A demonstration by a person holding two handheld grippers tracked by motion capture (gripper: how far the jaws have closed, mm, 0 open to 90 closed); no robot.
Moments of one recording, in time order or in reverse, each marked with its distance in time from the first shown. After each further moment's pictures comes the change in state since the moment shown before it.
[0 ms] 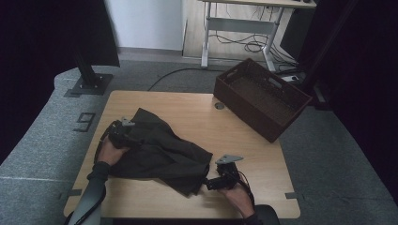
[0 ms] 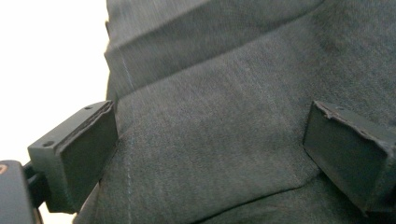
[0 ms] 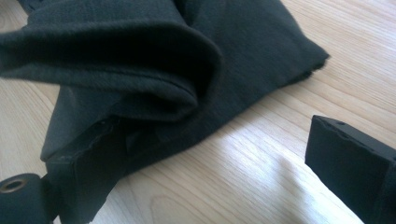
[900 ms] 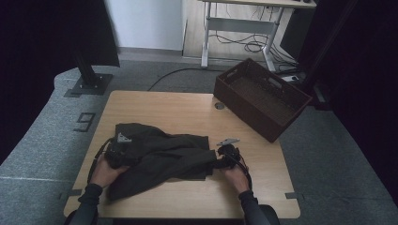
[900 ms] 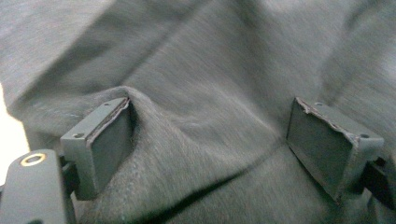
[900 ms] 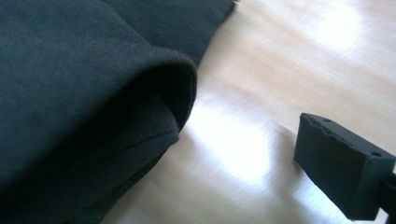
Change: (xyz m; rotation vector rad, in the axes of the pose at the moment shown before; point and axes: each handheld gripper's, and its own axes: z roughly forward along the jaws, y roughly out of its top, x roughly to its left) left arm -0.038 -0.043 -0.039 0.054 -0.085 -0.053; right arm -0.062 0.031 0.041 0.099 -0.212 0.020
